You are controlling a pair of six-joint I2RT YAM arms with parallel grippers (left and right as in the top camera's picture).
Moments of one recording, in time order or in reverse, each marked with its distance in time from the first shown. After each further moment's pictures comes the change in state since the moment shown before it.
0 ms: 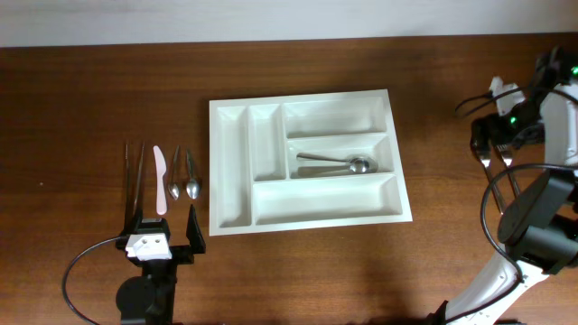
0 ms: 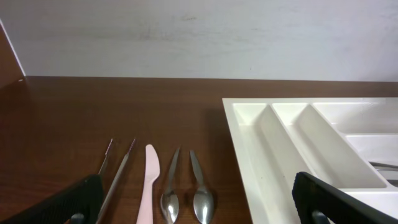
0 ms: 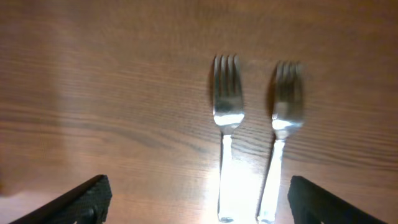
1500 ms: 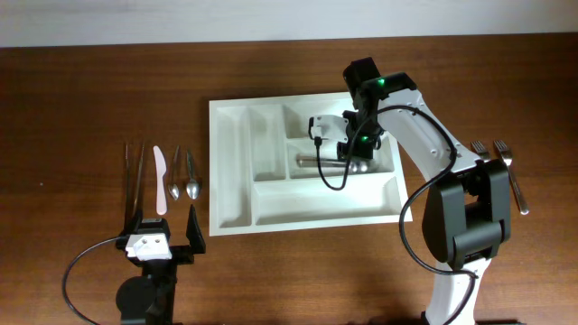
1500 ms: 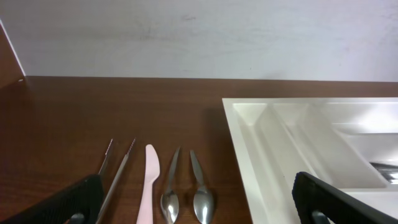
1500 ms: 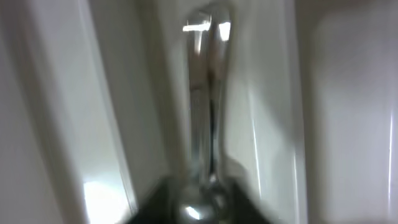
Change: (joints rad) left arm 0.000 0.000 0.000 0.000 0.000 0.000; right arm 0.697 0.002 -0.099 0.094 -0.199 -0.603
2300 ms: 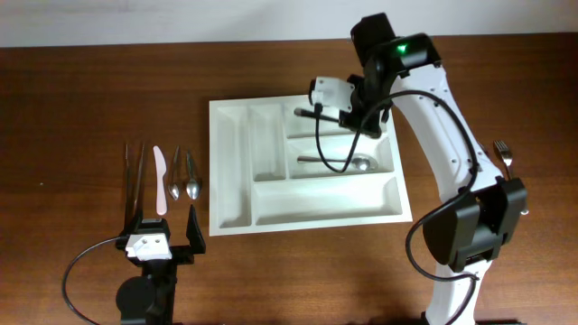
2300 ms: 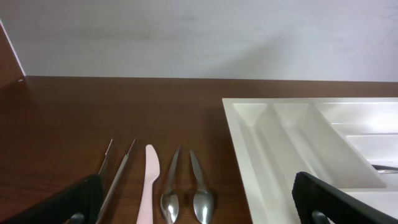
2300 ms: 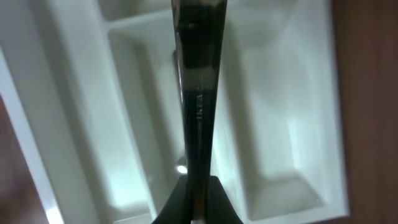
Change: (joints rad) left arm 0.000 0.000 0.000 0.000 0.000 0.000; right arm 0.001 -0.013 0.344 -0.267 0.000 0.034
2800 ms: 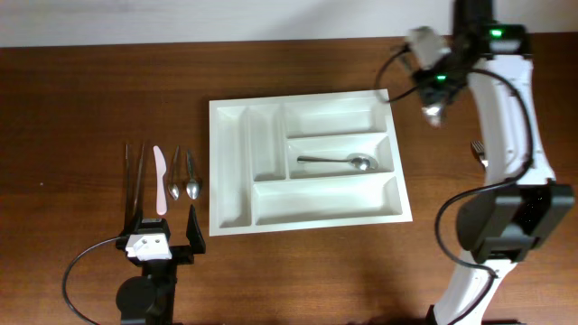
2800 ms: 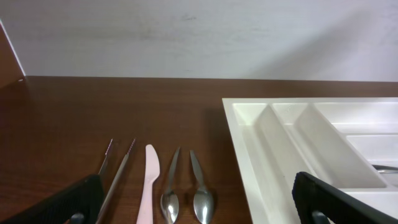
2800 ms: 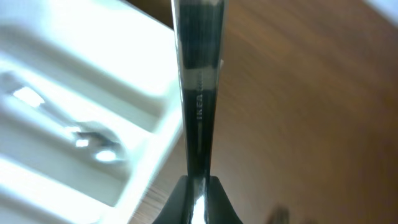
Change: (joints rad) left arm 0.000 0.000 0.000 0.000 0.000 0.000; right arm -0.283 0.000 0.077 0.101 0.080 0.492
